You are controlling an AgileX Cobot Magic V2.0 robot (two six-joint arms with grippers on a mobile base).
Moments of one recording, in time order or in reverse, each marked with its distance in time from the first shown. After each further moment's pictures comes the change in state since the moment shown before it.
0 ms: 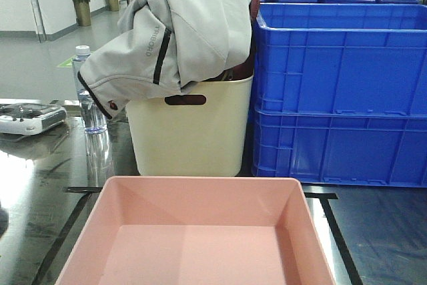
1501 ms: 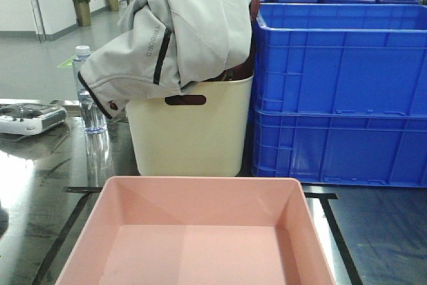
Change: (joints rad) left arm 0.367 -0.331 0.573 0.218 -0.832 -0.294; right arm 0.000 0.000 0.000 0.000 0.001 0.000
